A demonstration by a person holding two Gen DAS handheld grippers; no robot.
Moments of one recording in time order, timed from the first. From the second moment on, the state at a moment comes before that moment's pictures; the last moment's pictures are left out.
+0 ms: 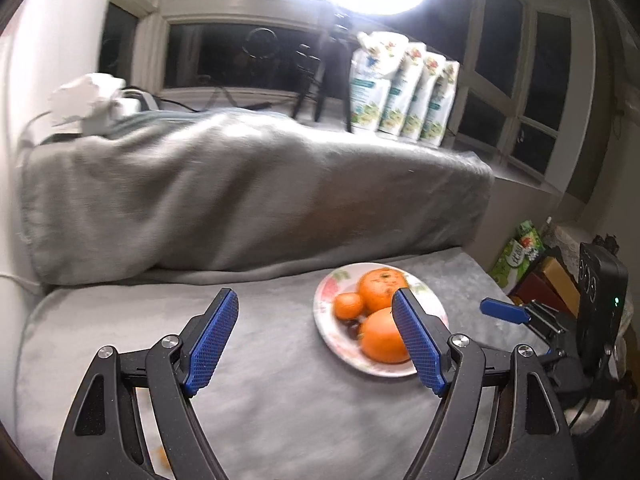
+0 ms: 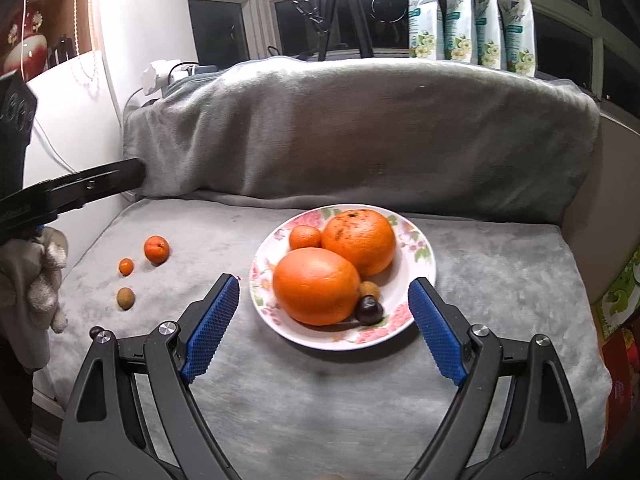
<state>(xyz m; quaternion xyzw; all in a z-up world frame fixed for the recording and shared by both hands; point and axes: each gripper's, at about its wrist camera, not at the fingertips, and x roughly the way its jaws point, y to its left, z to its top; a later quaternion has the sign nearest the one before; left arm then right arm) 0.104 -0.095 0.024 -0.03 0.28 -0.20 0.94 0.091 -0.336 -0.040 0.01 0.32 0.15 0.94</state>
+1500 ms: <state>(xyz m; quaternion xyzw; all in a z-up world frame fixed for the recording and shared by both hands) 0.006 0.008 -0.092 -0.08 0.40 -0.15 0.90 0.123 -0.107 -0.100 -0.05 0.42 0.41 0.81</state>
